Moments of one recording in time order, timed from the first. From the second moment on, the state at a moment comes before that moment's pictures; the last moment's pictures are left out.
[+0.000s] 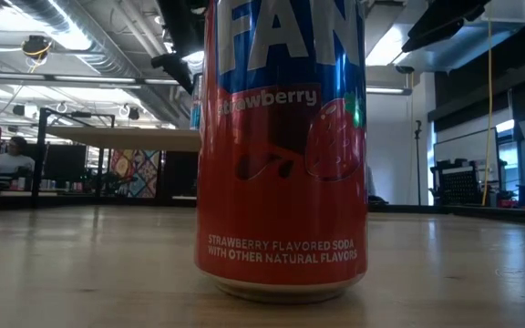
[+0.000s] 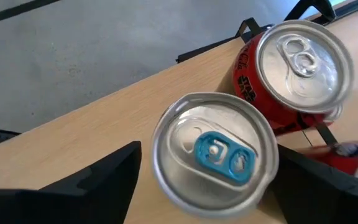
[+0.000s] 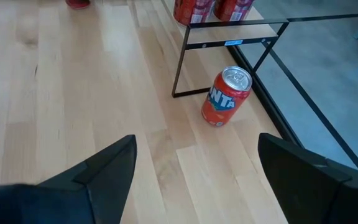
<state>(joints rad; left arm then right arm) 0.59 1.58 1.67 -1.05 -0.25 -0.48 0.04 0.84 1.00 -0.82 0.35 0.07</state>
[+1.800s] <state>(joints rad) -0.57 1.45 1.32 -0.87 -0.51 -0.73 0.72 1.27 1.36 -1.20 -0.04 1.22</state>
